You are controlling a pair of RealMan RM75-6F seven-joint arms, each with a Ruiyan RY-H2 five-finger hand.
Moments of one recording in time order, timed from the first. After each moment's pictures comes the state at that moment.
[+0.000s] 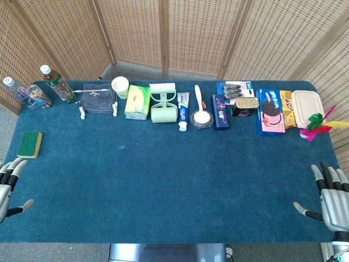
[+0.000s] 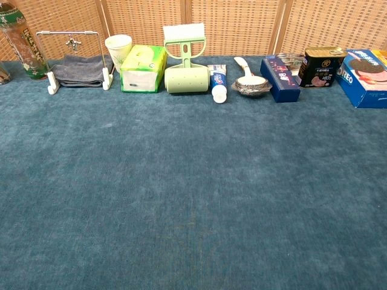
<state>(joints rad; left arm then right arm) -0.04 -1.04 0.02 -1.64 1.55 1.51 0.04 0.01 -1.01 0.05 -1.84 -1.39 1.48 -0.32</state>
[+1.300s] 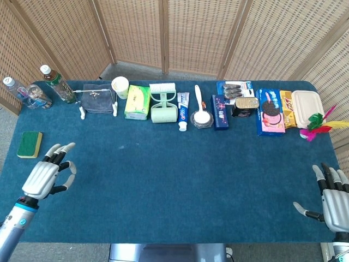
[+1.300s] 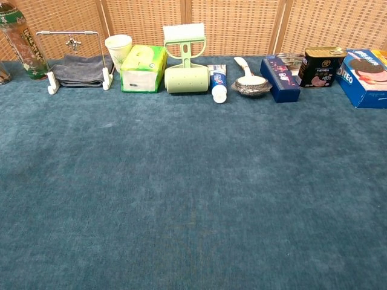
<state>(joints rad) -0.28 -1.20 -0.04 -1.57 1.62 1.29 -0.14 0.01 -0.99 0.05 -1.86 -1.39 1.48 -0.27</state>
